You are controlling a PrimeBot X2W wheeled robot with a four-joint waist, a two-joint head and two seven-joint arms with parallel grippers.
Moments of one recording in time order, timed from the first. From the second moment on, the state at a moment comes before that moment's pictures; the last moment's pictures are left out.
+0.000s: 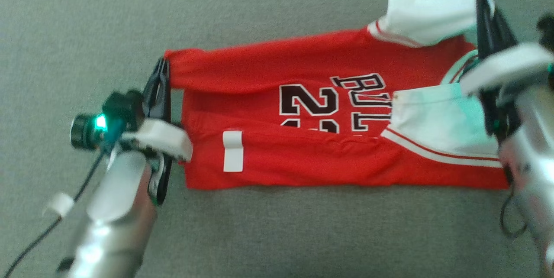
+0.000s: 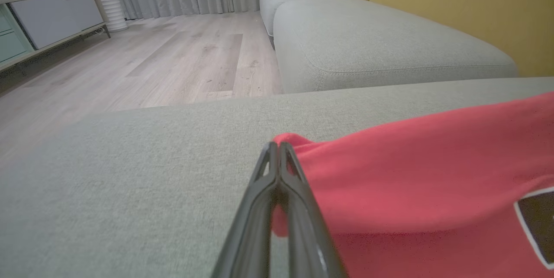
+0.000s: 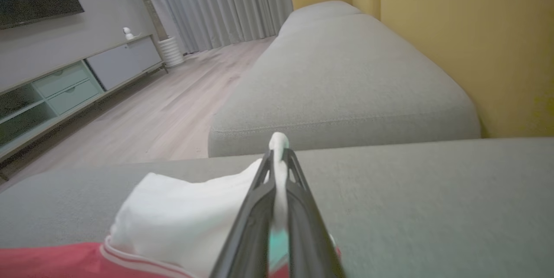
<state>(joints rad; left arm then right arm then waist) -0.62 0.15 -0.39 0.73 -0.34 0.02 -0.25 -0.77 -0.32 0.34 0.82 0.59 0.13 -0.25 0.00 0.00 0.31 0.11</state>
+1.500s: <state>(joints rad) -0.03 0.05 -0.15 0.40 -0.10 0.06 -0.25 -0.23 -0.05 -0.05 0.68 0.11 0.13 -0.25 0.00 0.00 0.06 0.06</state>
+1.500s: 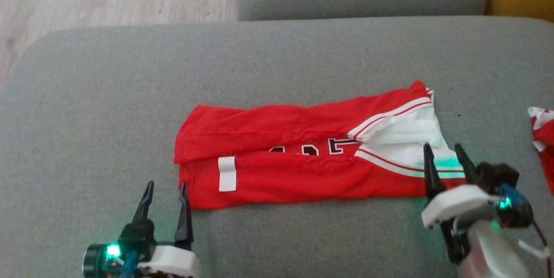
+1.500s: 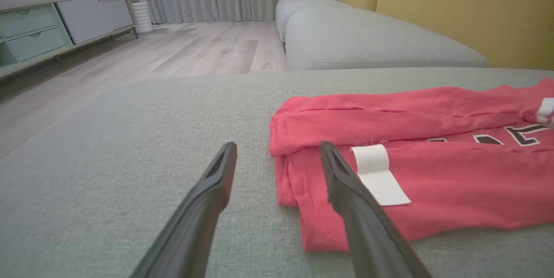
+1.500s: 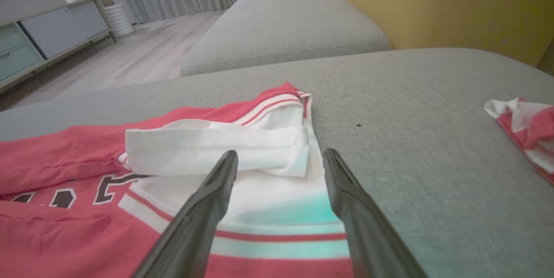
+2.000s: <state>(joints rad) -0.12 0.05 -0.23 0.44 -0.17 0.06 -0.25 -0.51 -0.08 -0.20 1.05 0.00 0.13 -0.22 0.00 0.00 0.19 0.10</state>
